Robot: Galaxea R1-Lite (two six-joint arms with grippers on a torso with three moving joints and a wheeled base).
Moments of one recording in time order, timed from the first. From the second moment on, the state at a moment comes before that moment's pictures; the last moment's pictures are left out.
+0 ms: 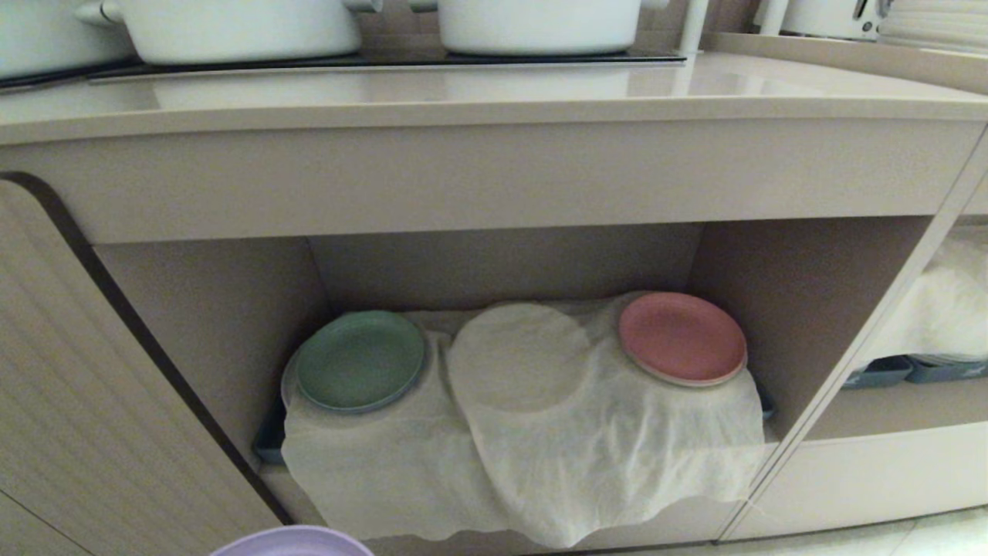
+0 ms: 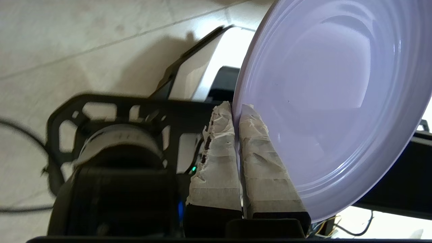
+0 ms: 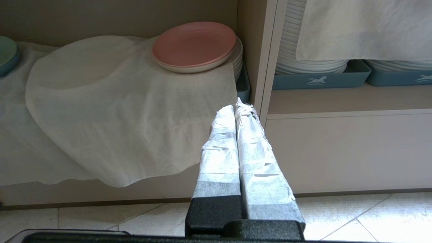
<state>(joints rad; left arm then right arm) -0.07 0.74 -0.62 0.89 -0.27 -0.35 0.00 0.00 0.00 0.00 0.00 0.02</state>
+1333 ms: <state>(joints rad) -0.34 0.92 -0.61 0.68 -0.29 -0.35 0.00 0.00 0.00 0.00 0.00 0.02</state>
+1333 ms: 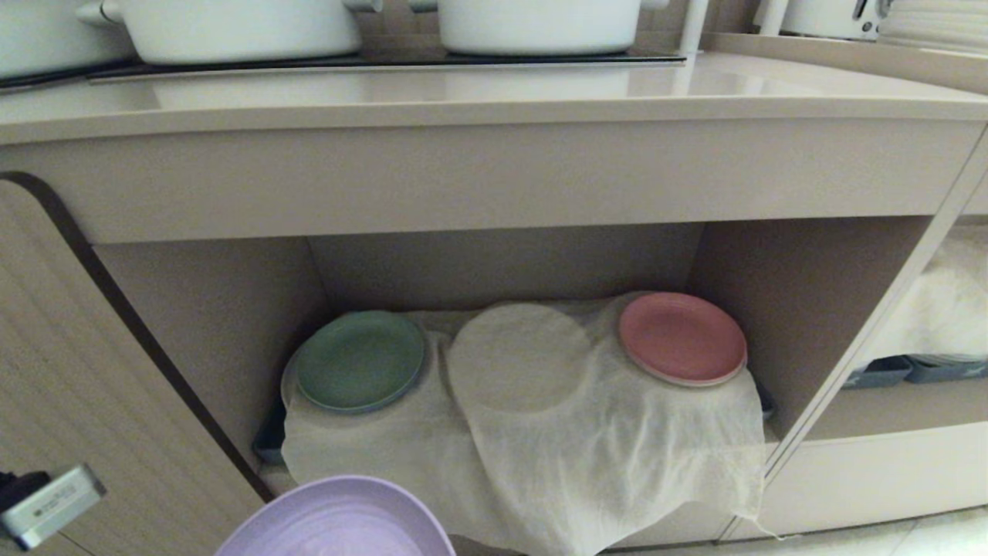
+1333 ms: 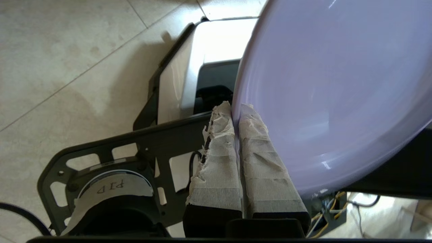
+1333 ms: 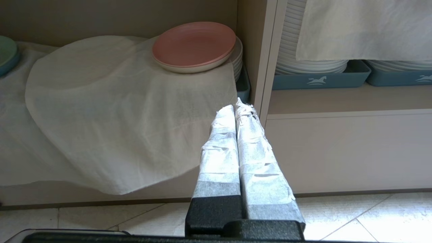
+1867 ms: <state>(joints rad) -0.40 1.04 -0.58 0.53 -0.29 -0.35 0.00 0.00 0.00 0.00 0.00 0.02</state>
